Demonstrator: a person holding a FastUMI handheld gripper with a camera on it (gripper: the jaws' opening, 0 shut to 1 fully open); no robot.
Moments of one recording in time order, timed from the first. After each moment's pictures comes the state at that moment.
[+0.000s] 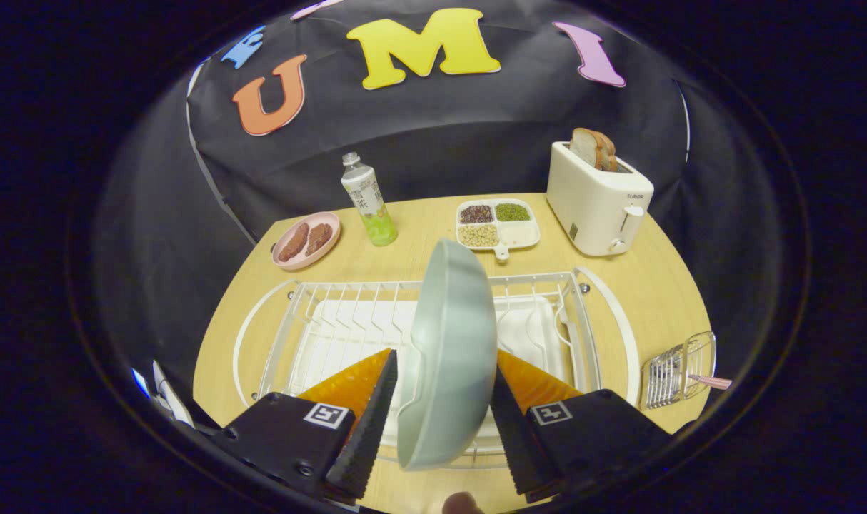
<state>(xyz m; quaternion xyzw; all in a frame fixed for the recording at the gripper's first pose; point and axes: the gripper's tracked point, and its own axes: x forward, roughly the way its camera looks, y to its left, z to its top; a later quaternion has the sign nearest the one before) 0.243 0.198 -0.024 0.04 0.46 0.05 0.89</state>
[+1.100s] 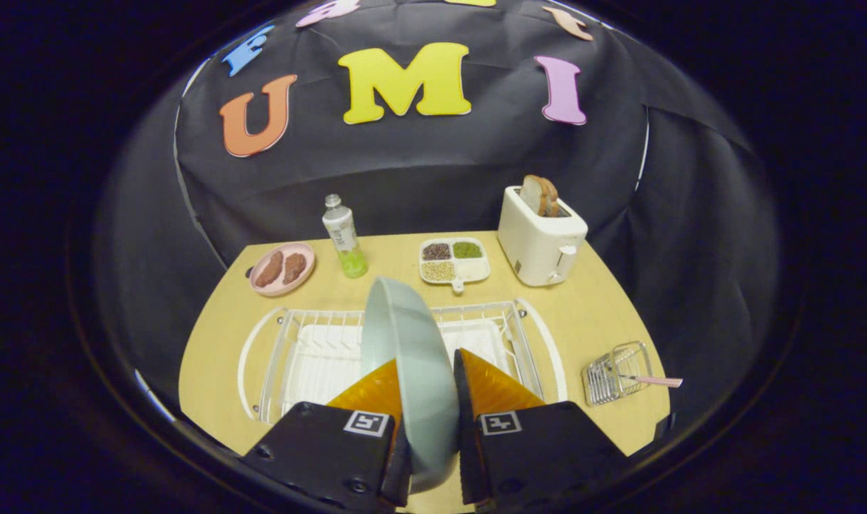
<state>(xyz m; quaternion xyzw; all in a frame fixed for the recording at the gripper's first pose) 0.196 0.173 0.049 0.03 0.40 -0.02 0.91</state>
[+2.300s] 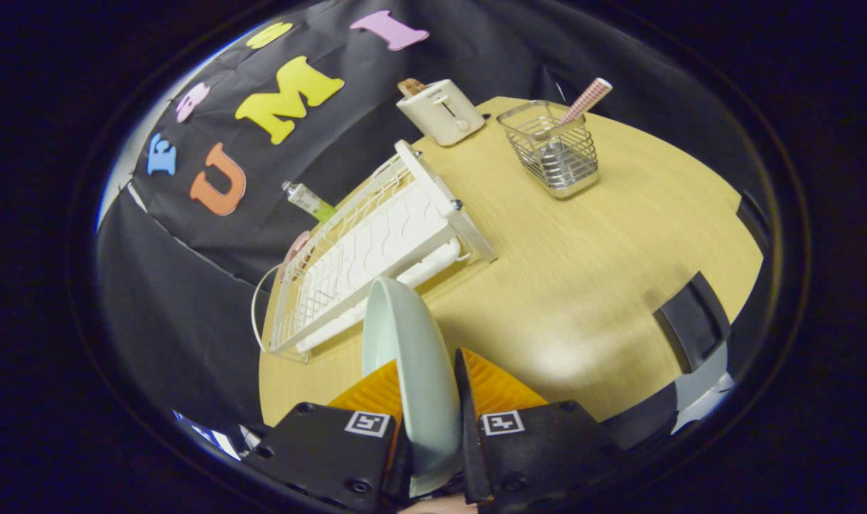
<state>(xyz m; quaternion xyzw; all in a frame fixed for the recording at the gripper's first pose) 0.024 0.098 -0.118 0.34 0.43 0.02 0.83</state>
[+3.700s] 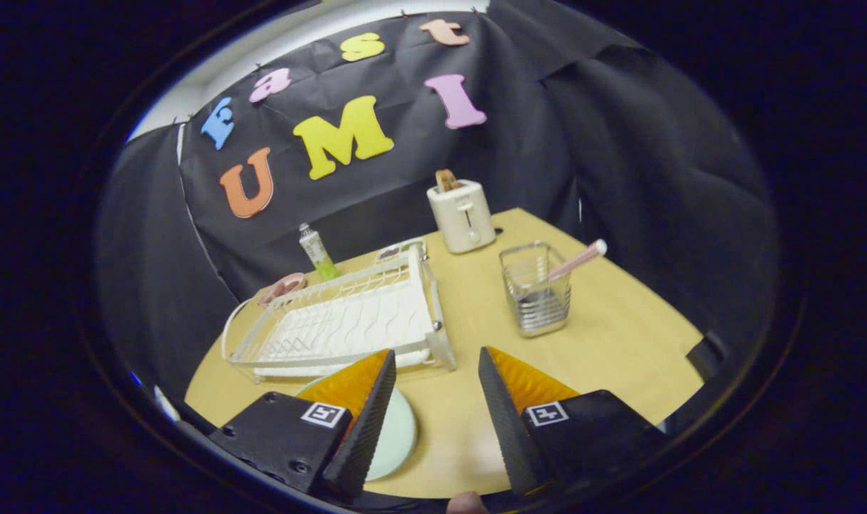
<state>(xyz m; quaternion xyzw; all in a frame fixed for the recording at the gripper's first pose) 0.056 0.007 -0.049 0.10 0.23 -0.04 0.97</state>
